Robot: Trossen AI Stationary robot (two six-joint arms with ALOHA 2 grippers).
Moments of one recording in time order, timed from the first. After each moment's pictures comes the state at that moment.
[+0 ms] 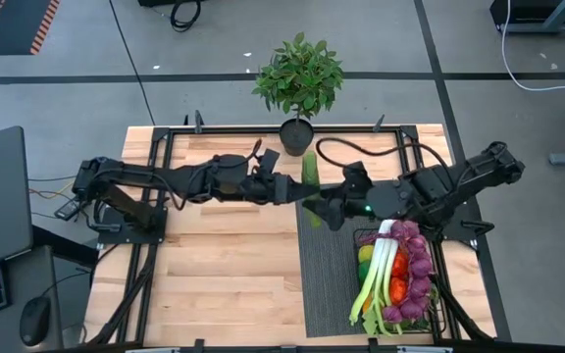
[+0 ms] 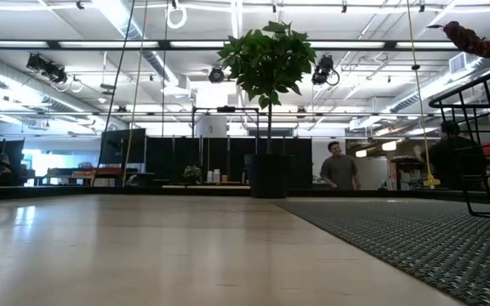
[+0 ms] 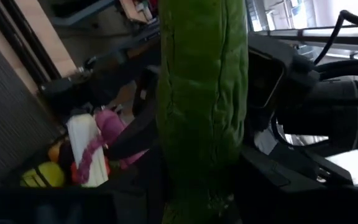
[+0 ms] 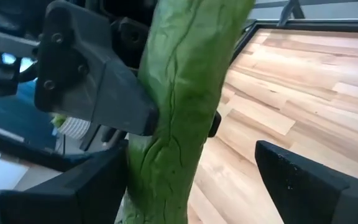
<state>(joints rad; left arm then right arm) -0.11 1.54 1.43 0.09 -0.13 -1.18 0.39 1.34 1.46 -0.56 0.60 1.05</state>
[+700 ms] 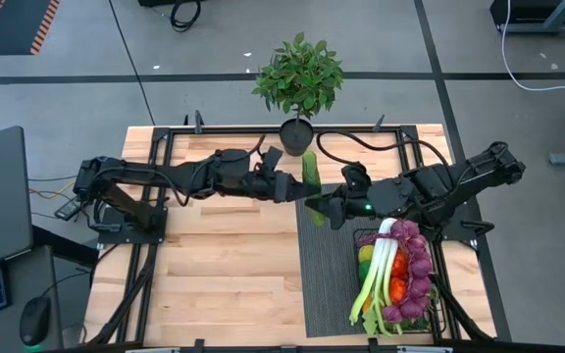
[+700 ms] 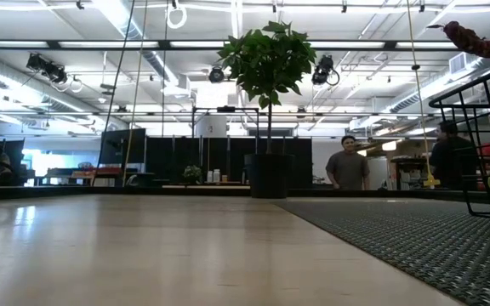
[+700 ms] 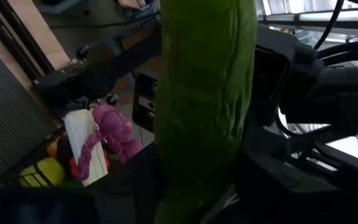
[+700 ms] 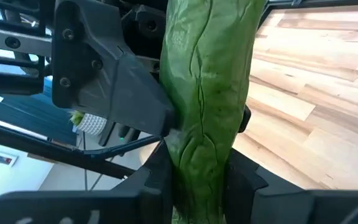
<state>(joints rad) -0.08 1.54 1.43 0.11 -0.02 -1.17 0.36 1.34 1.46 -0.55 0.53 1.12</state>
